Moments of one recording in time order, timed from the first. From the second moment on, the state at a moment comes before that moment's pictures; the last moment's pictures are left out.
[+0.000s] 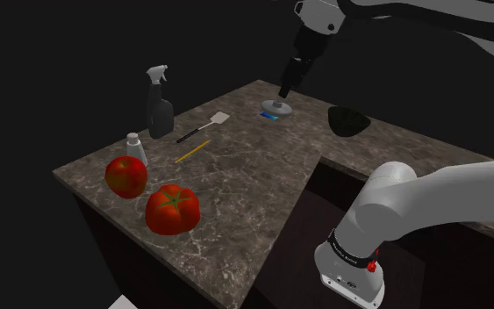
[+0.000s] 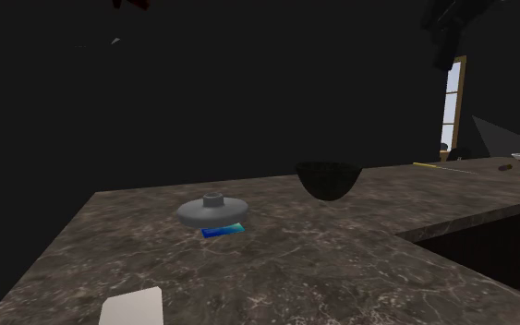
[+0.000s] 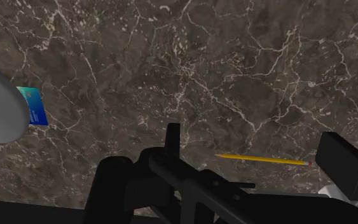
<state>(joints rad) 0.02 -0.81 0.00 -2.30 -0.03 1.68 -0.16</state>
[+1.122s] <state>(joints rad) -0.03 -0.39 -0.28 -2.12 -0.08 1.85 -0.46</state>
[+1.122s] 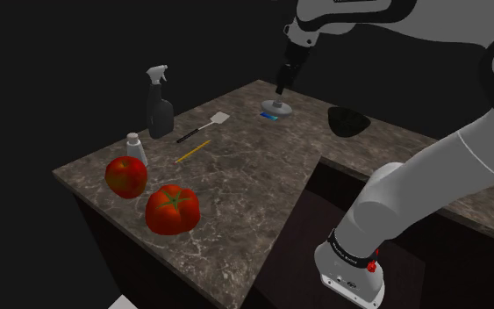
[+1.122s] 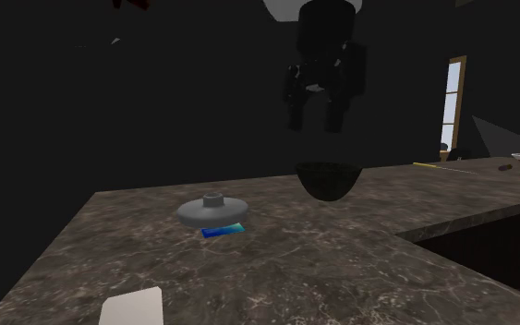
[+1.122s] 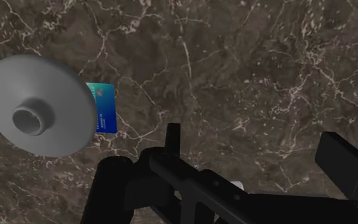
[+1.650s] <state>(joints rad) -0.06 -0.11 -0.40 -1.93 0.00 1.88 -0.63</state>
